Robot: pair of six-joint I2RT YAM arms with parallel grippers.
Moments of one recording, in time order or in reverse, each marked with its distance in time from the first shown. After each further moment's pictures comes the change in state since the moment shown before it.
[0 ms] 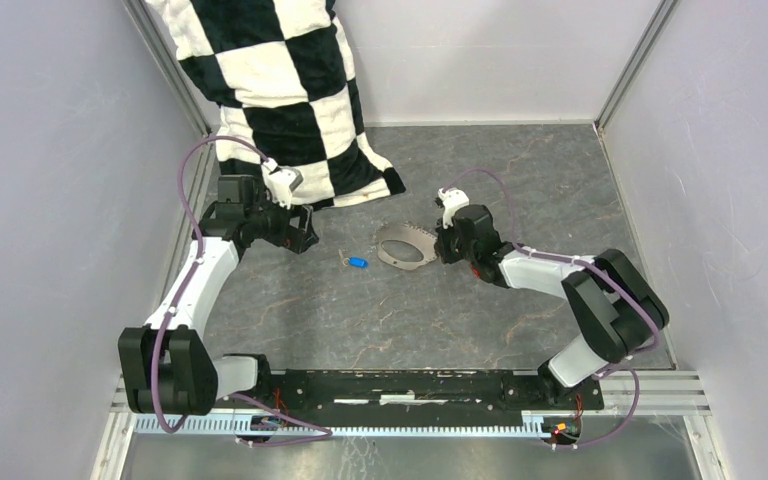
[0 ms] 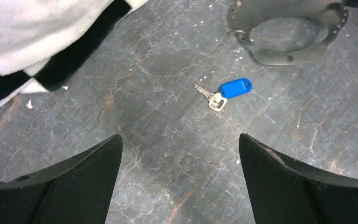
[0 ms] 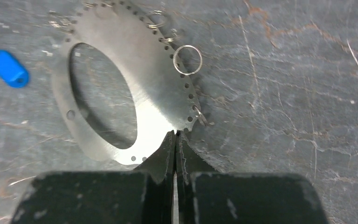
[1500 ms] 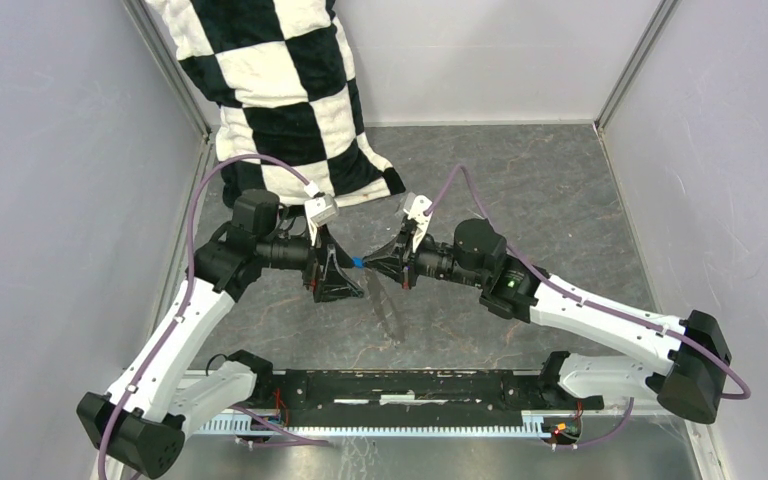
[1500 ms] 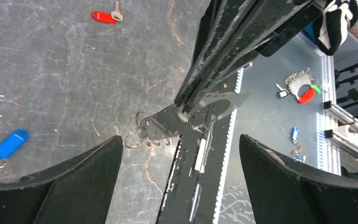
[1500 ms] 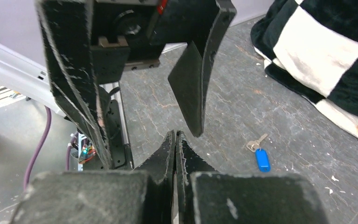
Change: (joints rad) left arm -0.373 -0.283 0.080 -0.216 0.486 -0.177; right arm 0.422 -0.436 0.176 -0.037 -0.286 -0.002
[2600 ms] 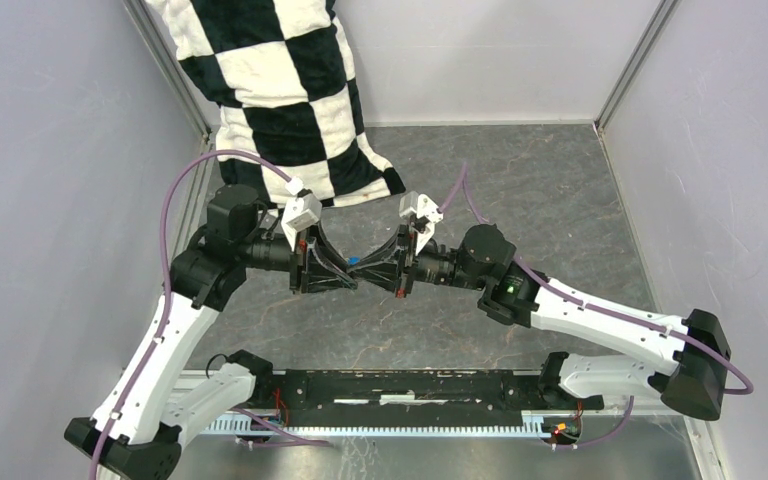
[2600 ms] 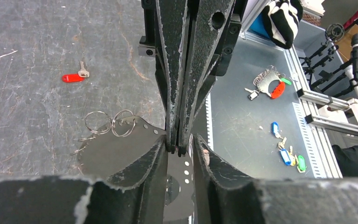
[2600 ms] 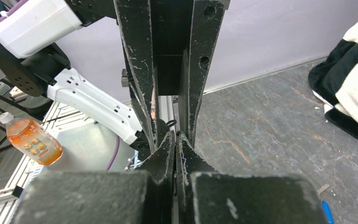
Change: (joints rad) left arm -0.006 -0.074 0.082 0.056 0.205 -0.014; right arm 0.070 -0.003 0.022 0.179 -0.076 0.167
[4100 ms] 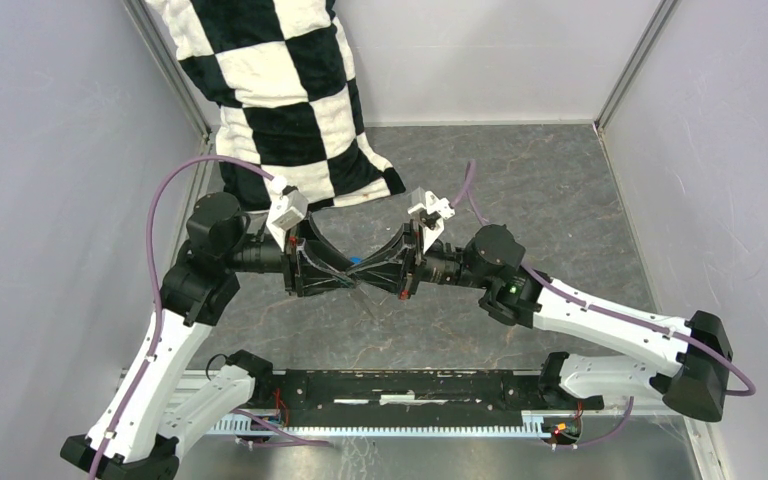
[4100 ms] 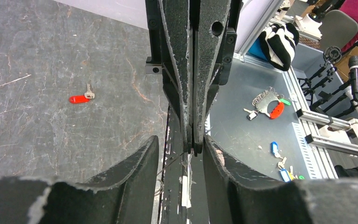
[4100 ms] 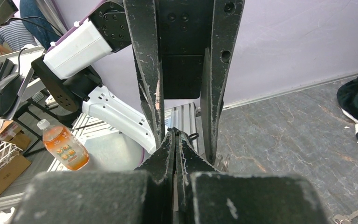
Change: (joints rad) left arm 0.000 -0.087 -0.034 0.195 -0.020 -0.205; right arm 0.005 -0.020 0.000 0.085 -0.071 0.089
